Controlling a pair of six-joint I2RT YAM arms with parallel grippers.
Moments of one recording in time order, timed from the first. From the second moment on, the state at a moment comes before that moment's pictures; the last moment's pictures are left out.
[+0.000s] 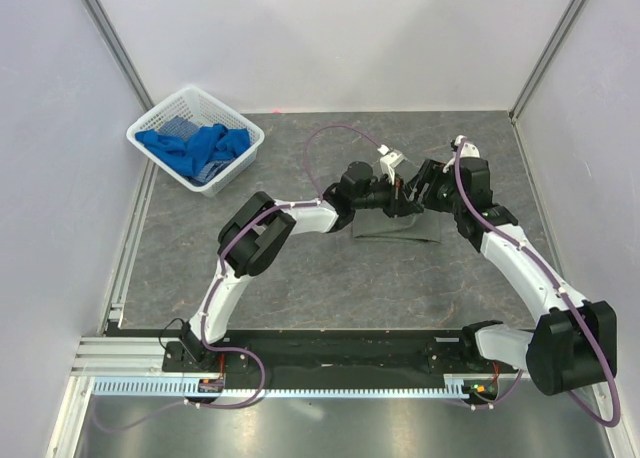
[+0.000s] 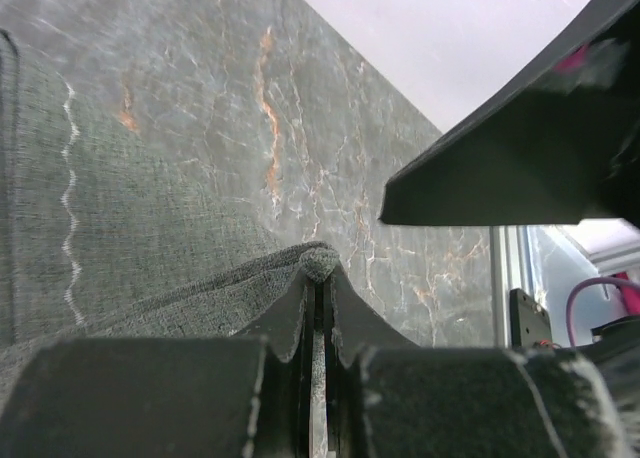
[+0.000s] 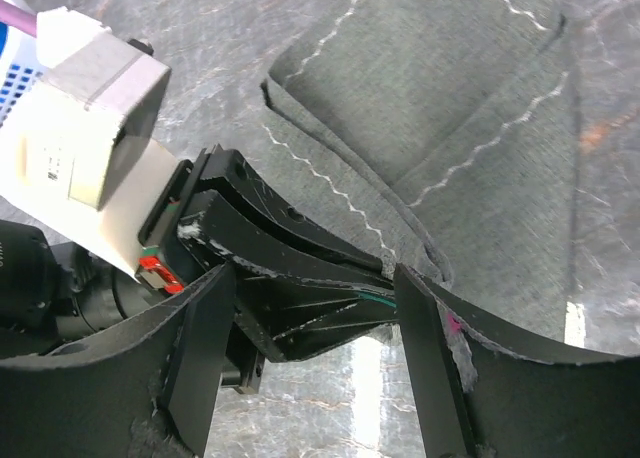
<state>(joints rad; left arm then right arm) -0.81 2.28 1.50 0.63 0.59 -0.56 0.22 1.20 0.85 -0.16 -0.11 0.51</state>
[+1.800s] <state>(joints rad) -0.76 1.89 1.10 0.57 0.41 -0.53 -0.07 1.28 0.89 -0.14 -0.29 0.55</state>
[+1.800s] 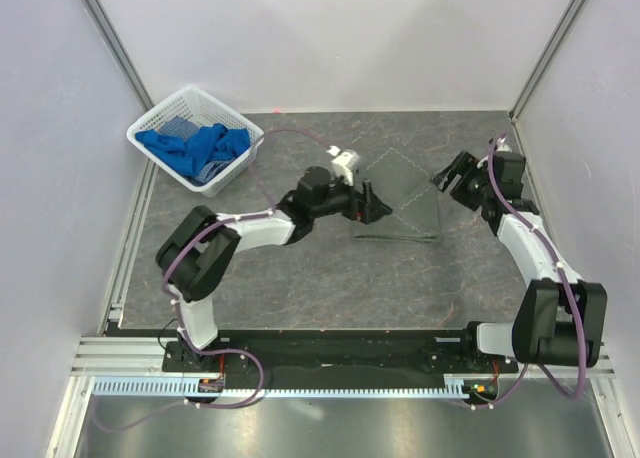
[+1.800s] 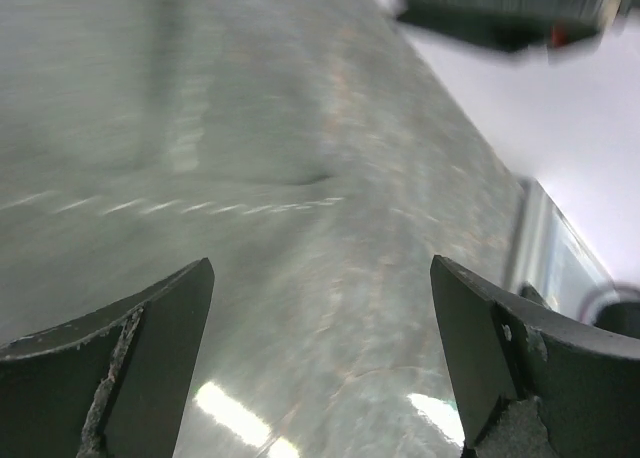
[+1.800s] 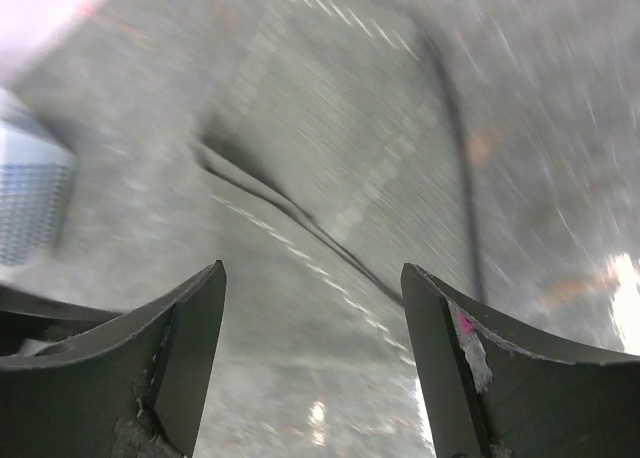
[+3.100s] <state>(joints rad) -0.50 1.67 0.80 0.38 0.32 -0.70 -0.06 1.55 0.71 -0.16 -0.29 0.48</state>
